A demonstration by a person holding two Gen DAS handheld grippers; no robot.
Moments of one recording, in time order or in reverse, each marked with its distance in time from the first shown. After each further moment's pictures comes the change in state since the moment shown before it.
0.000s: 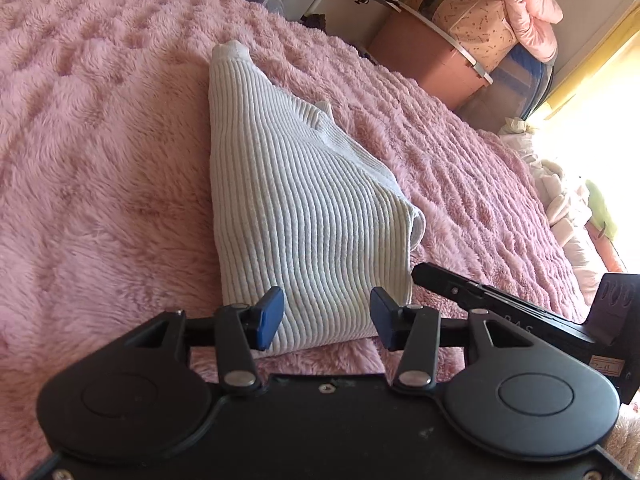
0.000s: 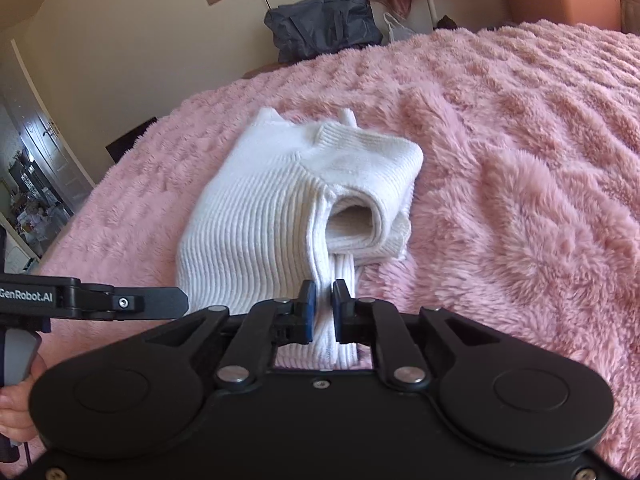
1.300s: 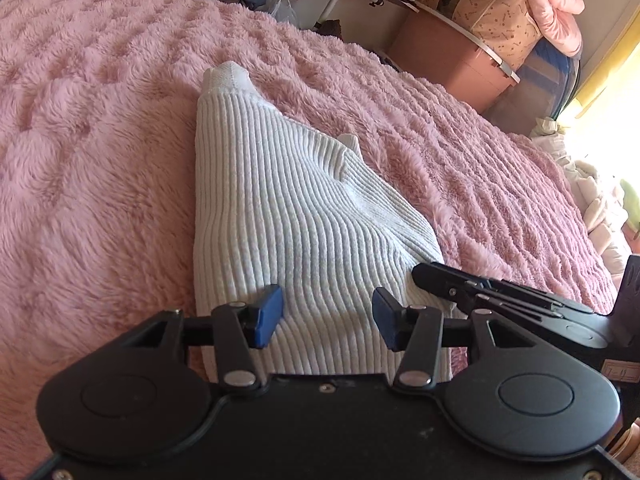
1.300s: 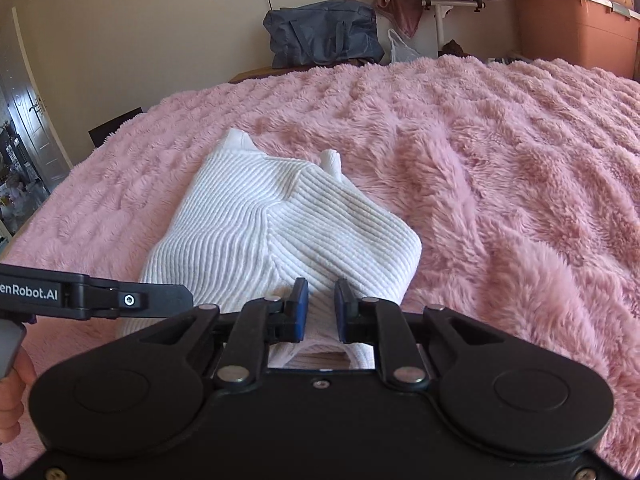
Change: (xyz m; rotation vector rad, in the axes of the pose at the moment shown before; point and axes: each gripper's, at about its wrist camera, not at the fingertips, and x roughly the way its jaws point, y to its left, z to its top) left arm 0.068 -0.004 0.058 0.063 -0.018 0.113; right arm 0.074 -0.019 0.047 -0.087 0.037 -0.076
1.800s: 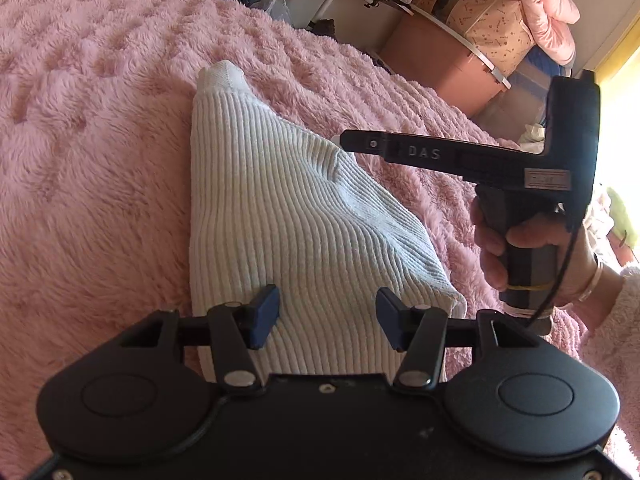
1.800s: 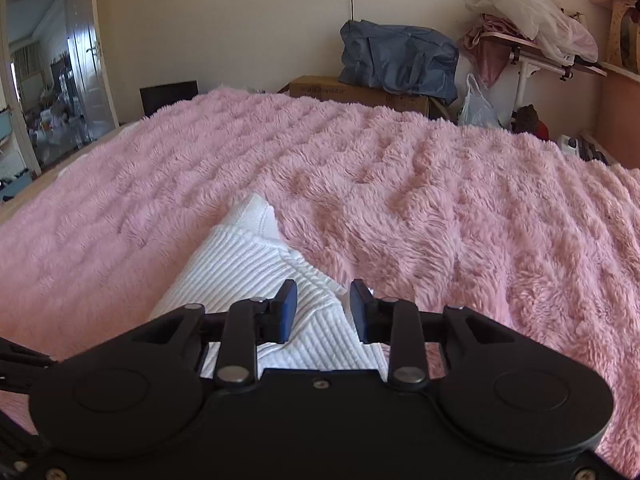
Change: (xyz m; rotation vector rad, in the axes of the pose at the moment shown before) left arm -0.003 0.013 0.004 -0.042 0.005 -0.064; right arm 0.081 0.013 0.105 -0.290 0.039 0.099
